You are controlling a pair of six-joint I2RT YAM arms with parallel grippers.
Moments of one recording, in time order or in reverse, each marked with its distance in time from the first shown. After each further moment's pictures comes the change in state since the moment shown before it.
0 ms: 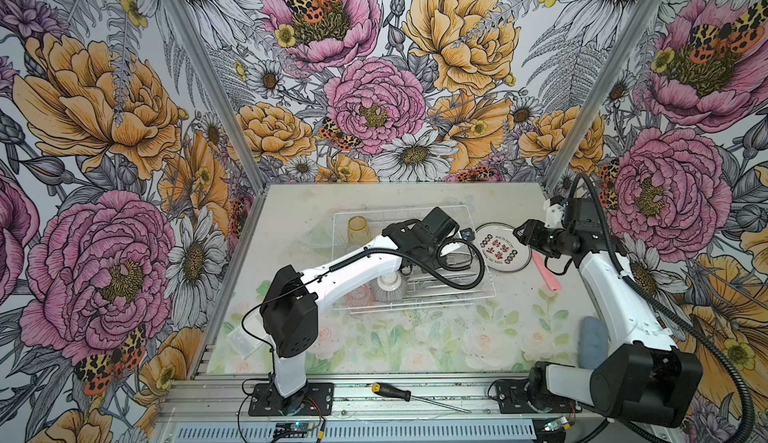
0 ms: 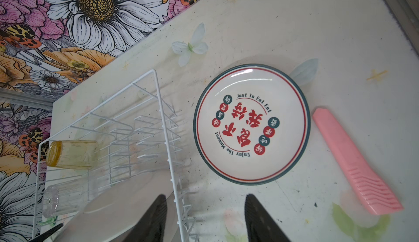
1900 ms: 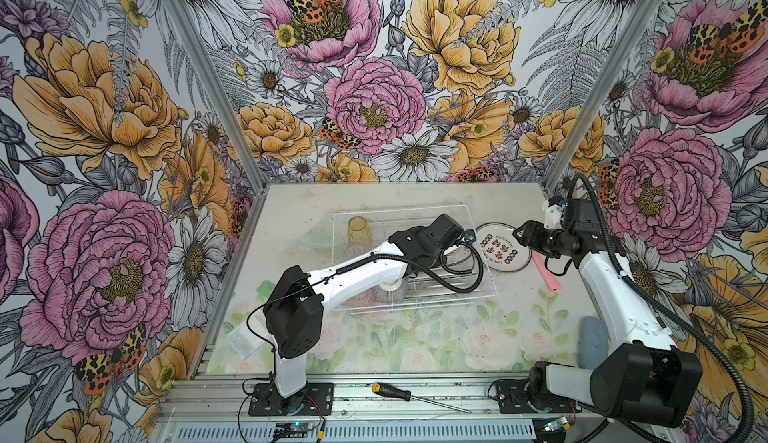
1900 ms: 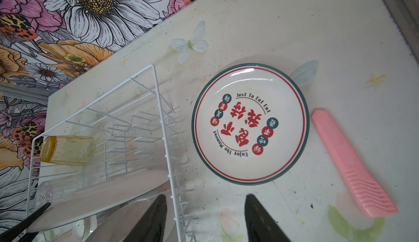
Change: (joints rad) left arm -0.041 -0.017 -0.052 0.139 -0.264 0.102; right arm 0.000 0.000 -0.007 0.000 0.000 -0.033
